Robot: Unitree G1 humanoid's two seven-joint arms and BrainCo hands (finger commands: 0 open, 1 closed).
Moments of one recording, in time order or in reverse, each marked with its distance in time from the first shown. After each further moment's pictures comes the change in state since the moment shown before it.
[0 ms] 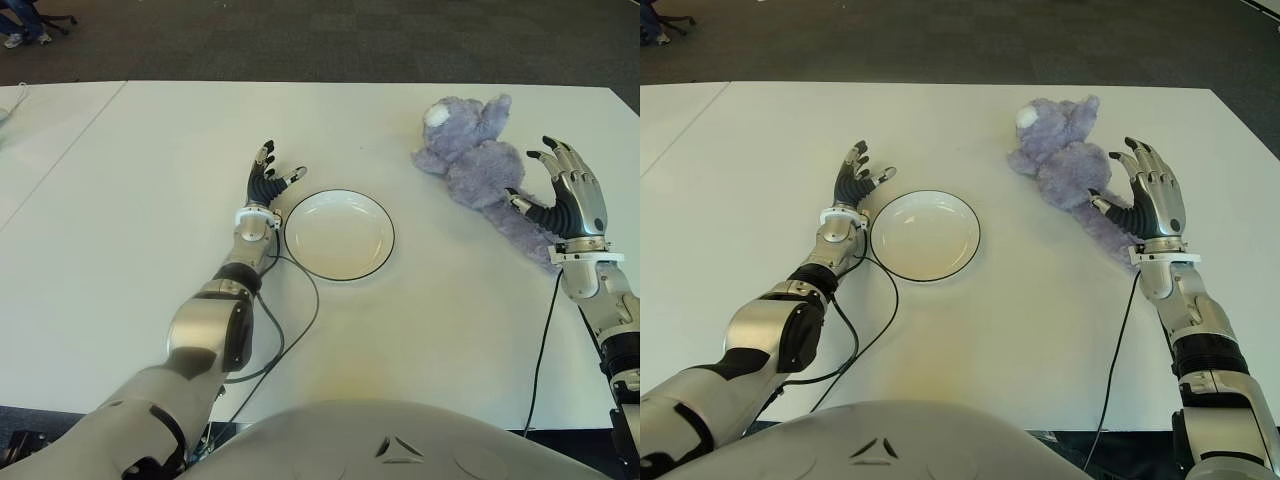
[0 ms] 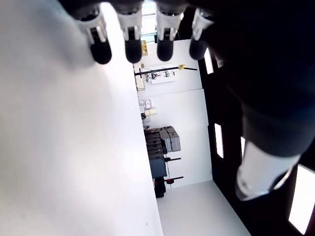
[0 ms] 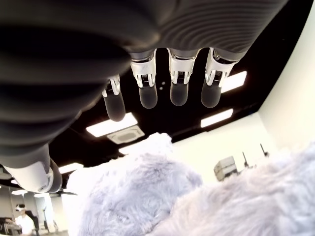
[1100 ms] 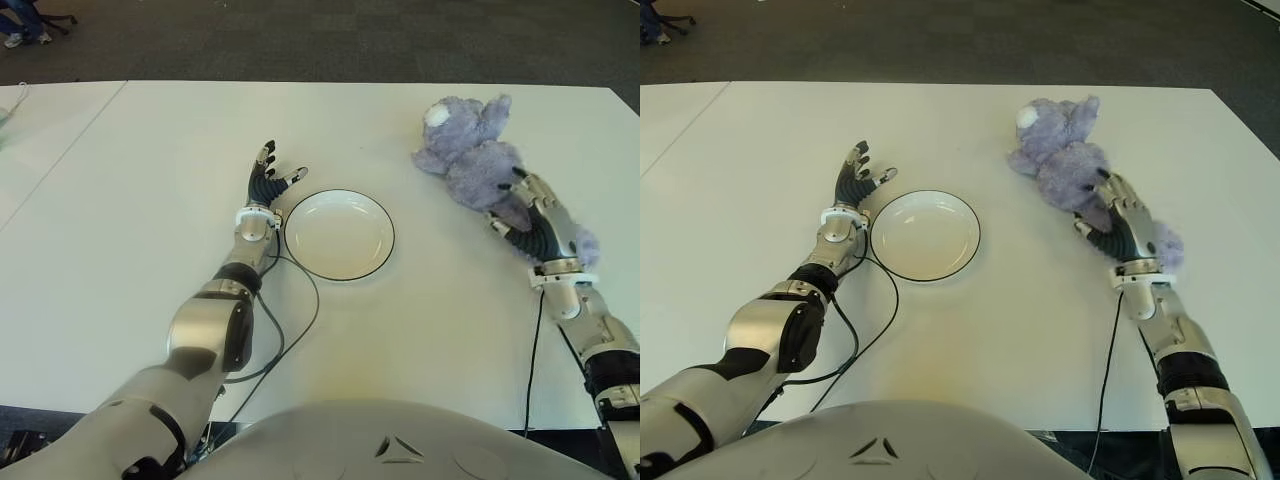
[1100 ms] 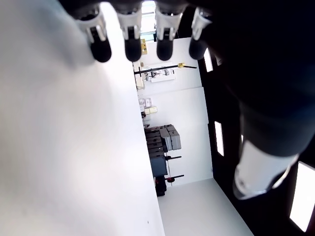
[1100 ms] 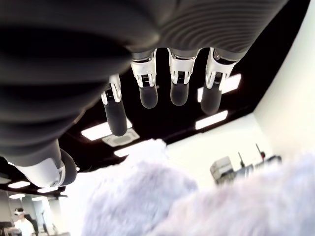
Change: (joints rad) left arm 0.000 -0.001 -0.005 0.000 0.009 0.000 0.003; right arm 0.089 0.086 0.037 0.046 0.031 -0.090 0.056
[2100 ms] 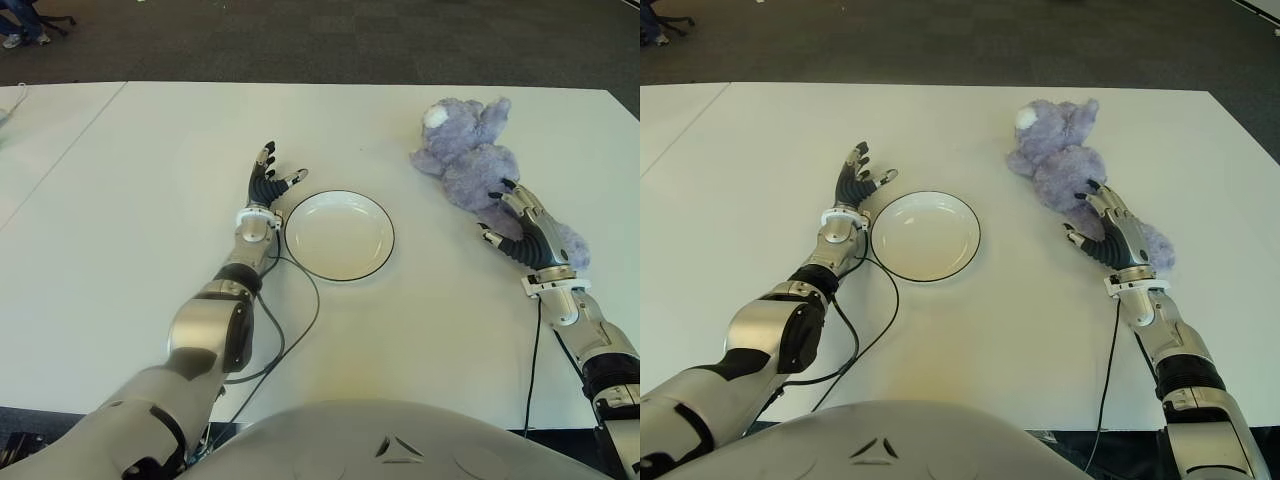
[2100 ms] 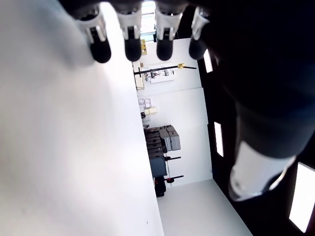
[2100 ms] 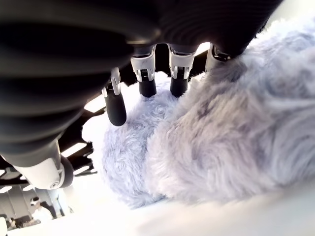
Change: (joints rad) left arm 0.002 -0.001 -0.001 0.001 0.002 0.000 0.005; right arm -0.009 -0.007 0.028 0.065 0.046 -0.083 0.072
